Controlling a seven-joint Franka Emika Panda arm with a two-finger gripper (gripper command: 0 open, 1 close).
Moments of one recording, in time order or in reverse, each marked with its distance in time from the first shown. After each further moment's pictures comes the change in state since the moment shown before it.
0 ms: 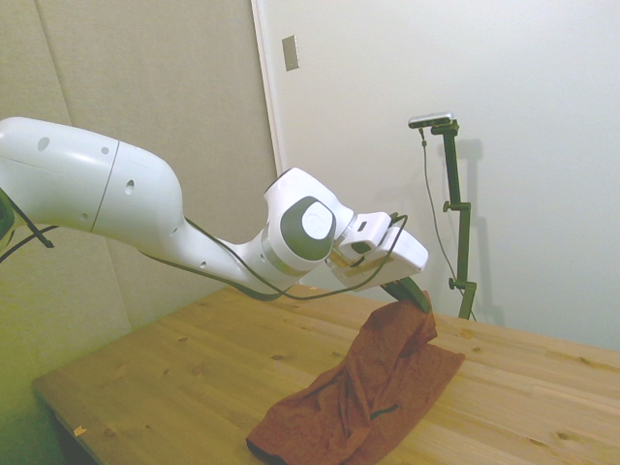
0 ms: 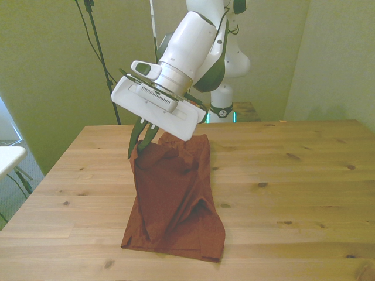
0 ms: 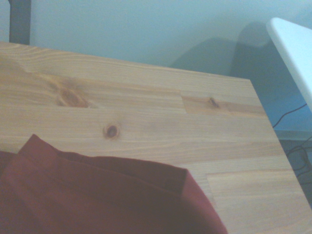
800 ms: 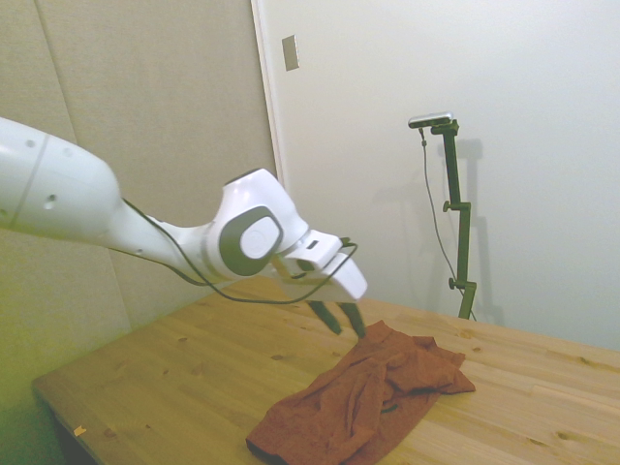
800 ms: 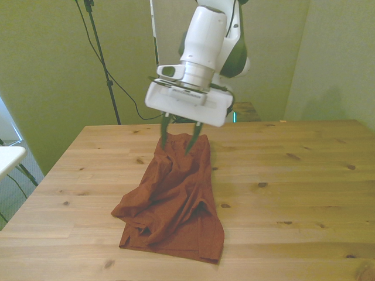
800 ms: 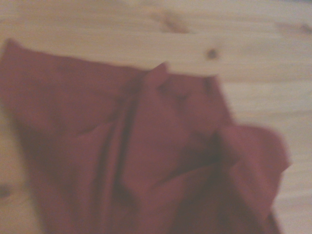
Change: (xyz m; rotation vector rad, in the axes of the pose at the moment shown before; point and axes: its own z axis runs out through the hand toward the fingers) arm -0.107 0.007 -0.077 0.109 -0.379 0.009
